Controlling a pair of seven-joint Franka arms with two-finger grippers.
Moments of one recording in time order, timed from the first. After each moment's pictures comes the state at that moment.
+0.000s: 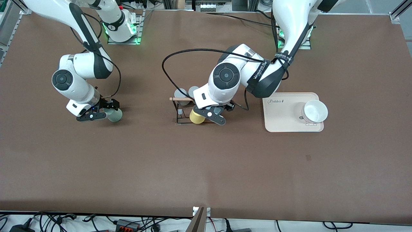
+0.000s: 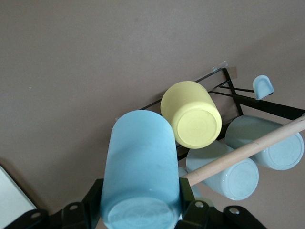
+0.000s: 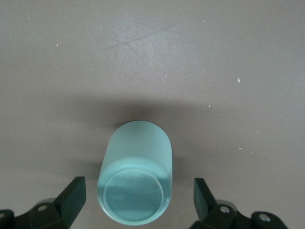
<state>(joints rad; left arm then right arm) -0.56 0.72 -0.16 -1.13 -0.06 1.75 -0.25 0.09 0.28 -0.01 -2.26 -0.07 2.50 -0.04</state>
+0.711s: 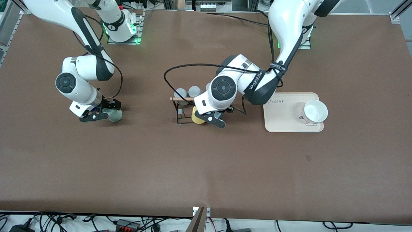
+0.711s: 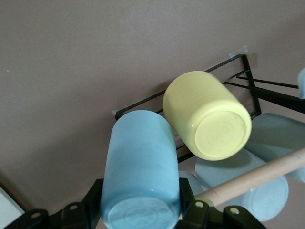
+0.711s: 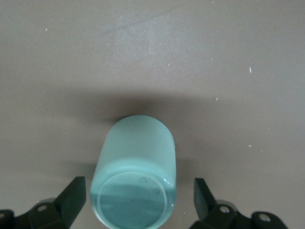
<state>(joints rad) -0.56 0.79 -0.16 -1.13 -0.08 1.75 -0.26 0.09 0.31 -0.01 -2.26 -0.07 2.50 -0.04</state>
